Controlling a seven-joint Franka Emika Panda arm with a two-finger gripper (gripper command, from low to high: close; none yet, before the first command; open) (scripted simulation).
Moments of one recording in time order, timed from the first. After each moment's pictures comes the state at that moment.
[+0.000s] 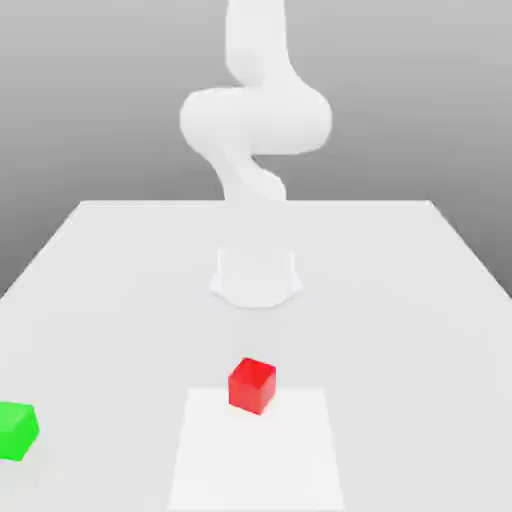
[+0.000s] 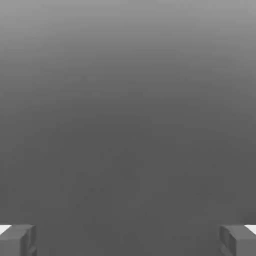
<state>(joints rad) -0.01 -0.74 0.00 -2.37 0.01 2.35 0.83</state>
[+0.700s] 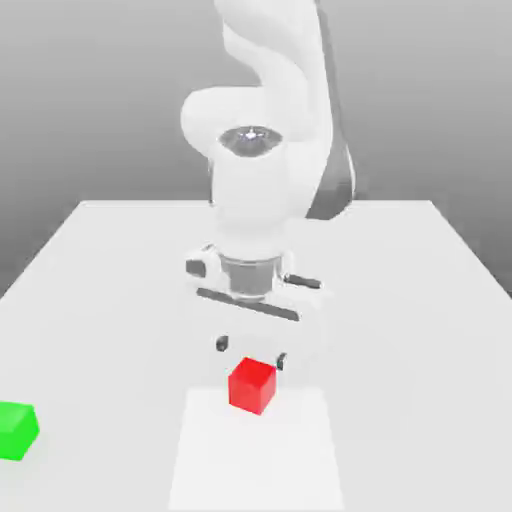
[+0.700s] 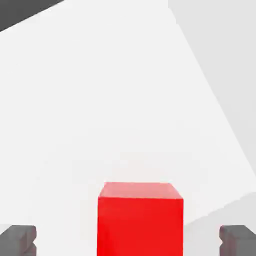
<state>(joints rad) -0.09 0.05 0.07 -2.94 -0.02 2.99 1.25</state>
